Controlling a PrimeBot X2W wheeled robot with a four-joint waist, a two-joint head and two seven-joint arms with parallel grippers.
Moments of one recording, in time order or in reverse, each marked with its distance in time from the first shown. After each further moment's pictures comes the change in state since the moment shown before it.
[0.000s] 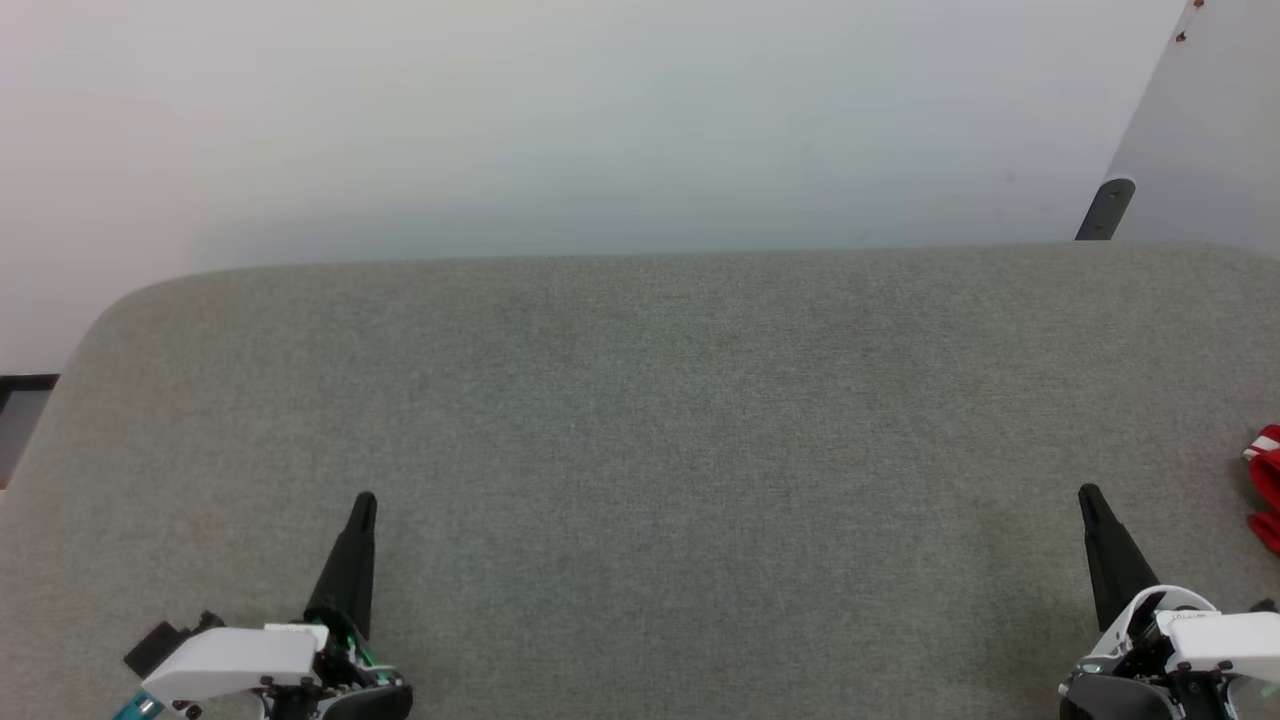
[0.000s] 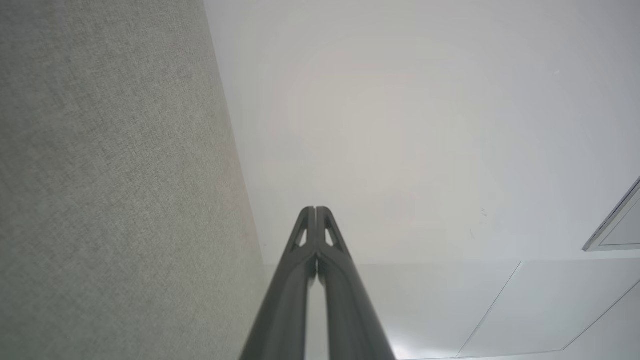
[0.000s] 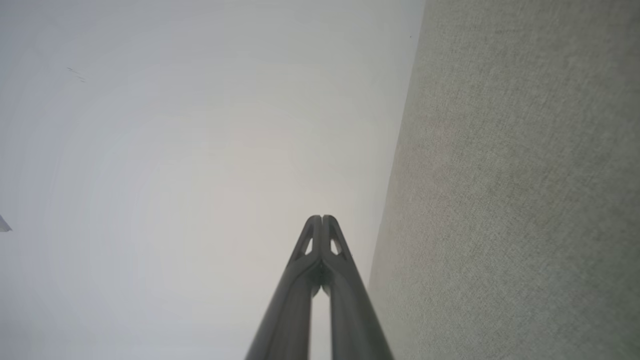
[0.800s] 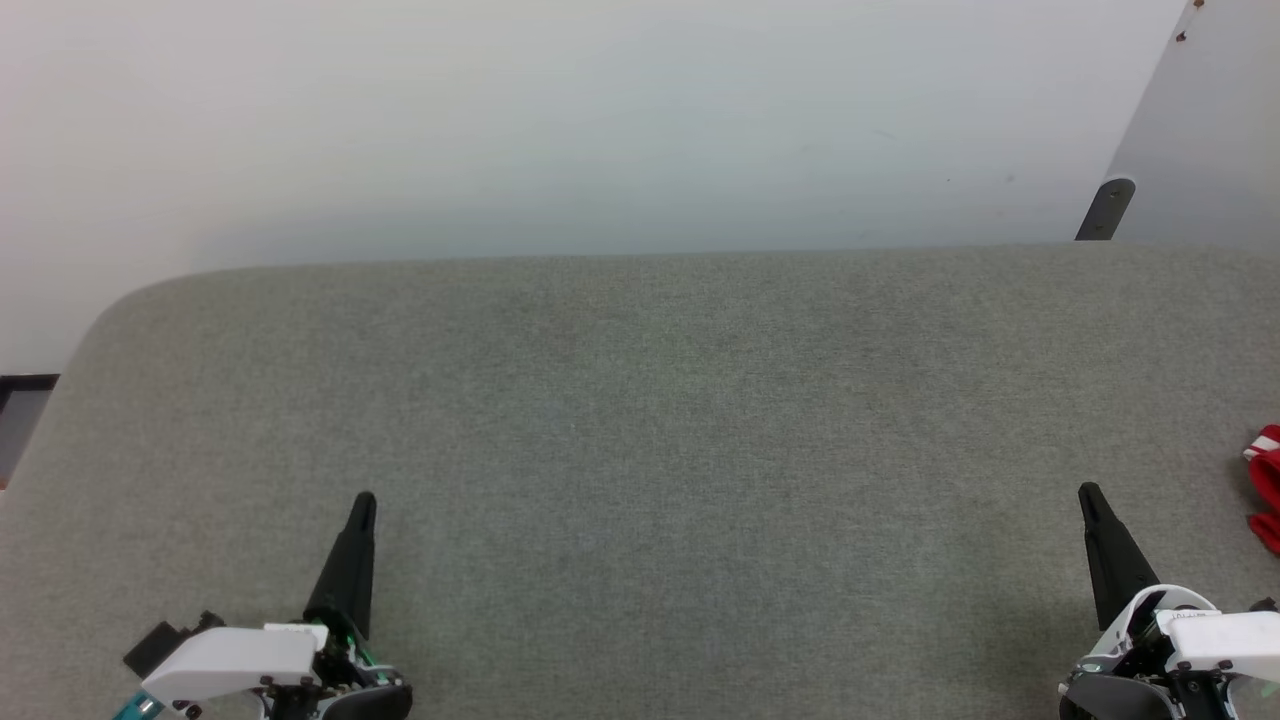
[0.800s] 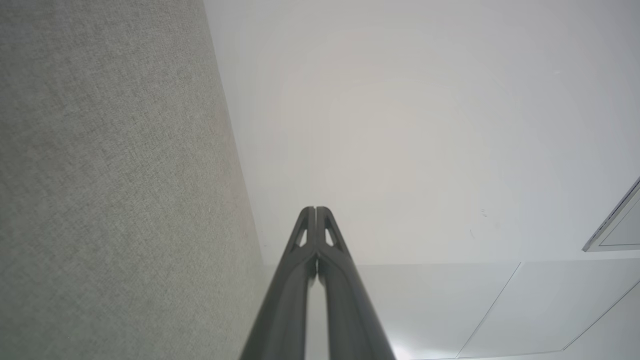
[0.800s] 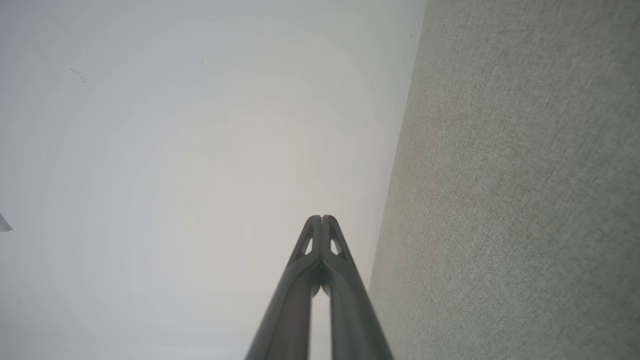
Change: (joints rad) left arm -0.001 0.000 0.000 0.000 0.000 0.000 0.000; right arm -0.004 0.000 0.000 0.000 0.000 0.000 0.000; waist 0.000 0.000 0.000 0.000
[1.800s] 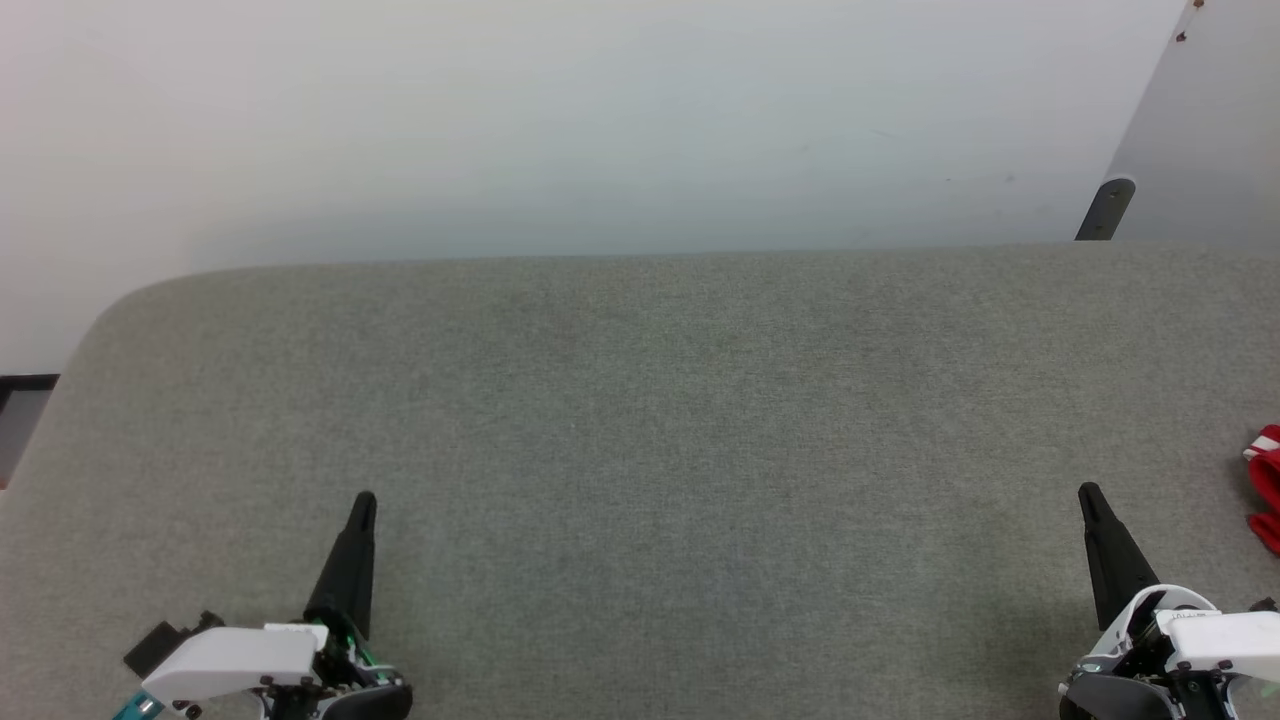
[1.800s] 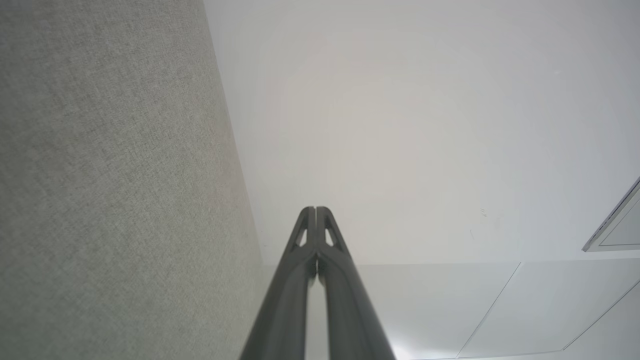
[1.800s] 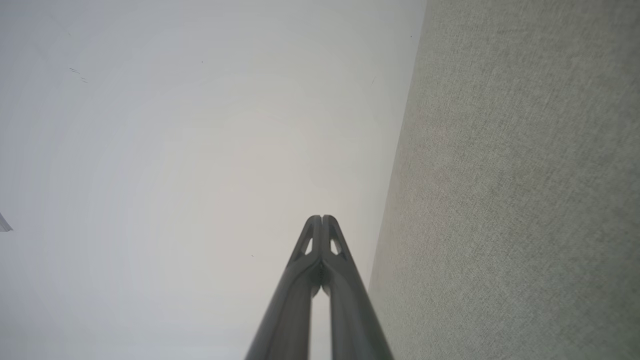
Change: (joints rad) left arm 0.000 0.000 0.000 0.000 0.000 0.000 0.000; right arm 0.000 0.000 0.000 0.000 0.000 0.000 0.000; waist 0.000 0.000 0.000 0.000
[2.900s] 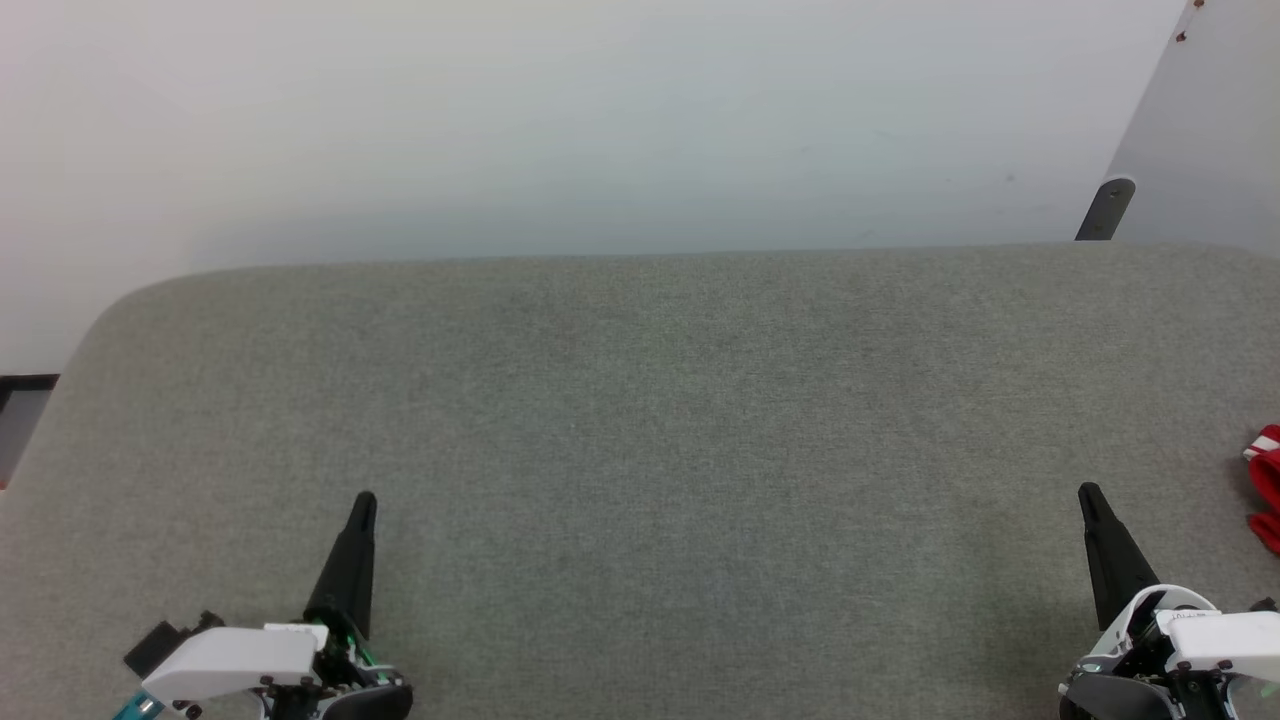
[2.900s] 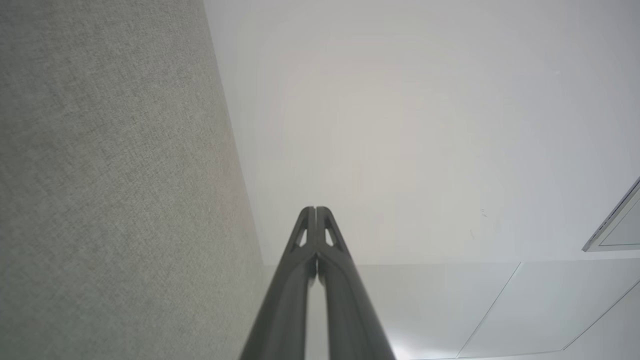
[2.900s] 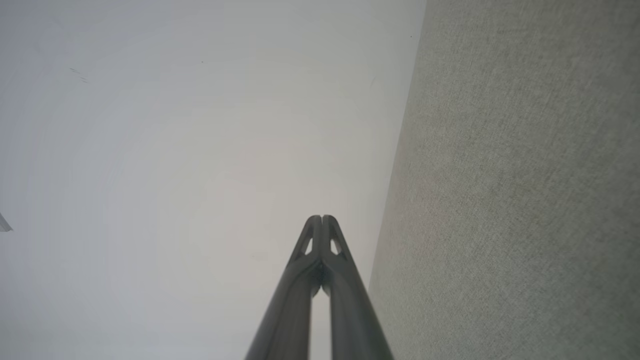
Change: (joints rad) left arm 0.000 0.000 0.000 0.000 0.000 0.000 0.000; right arm 0.000 0.000 0.000 0.000 0.000 0.000 0.000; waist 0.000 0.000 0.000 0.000
